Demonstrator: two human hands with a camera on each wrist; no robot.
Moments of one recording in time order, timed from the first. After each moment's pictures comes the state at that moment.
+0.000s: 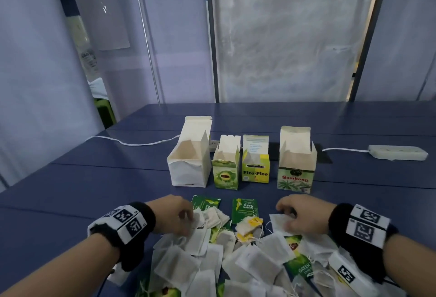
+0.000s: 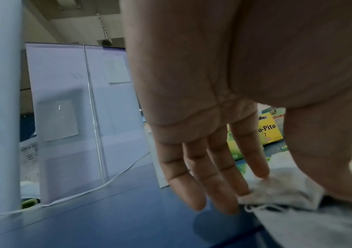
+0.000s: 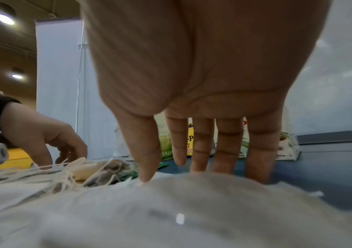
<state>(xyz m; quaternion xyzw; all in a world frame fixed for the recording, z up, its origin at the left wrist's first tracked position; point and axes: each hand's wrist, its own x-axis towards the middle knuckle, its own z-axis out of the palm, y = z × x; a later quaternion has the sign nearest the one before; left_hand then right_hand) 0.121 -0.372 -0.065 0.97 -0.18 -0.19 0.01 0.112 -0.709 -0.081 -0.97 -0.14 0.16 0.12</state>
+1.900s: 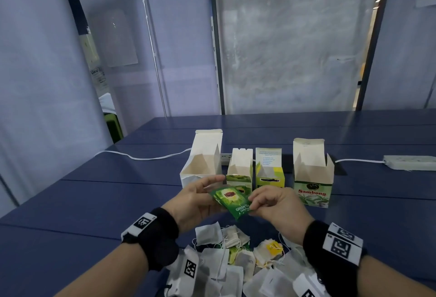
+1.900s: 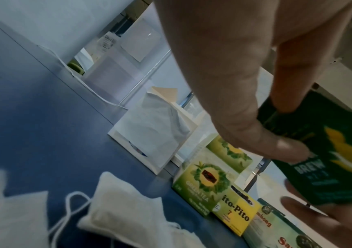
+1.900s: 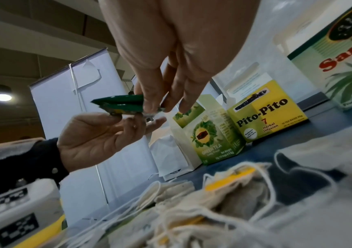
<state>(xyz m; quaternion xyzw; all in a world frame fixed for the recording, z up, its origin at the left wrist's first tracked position) 0.135 -0.393 -0.043 0.51 -0.10 -0.22 0.82 0.110 -0.612 -0.067 -0.78 -0.16 -0.09 0.60</state>
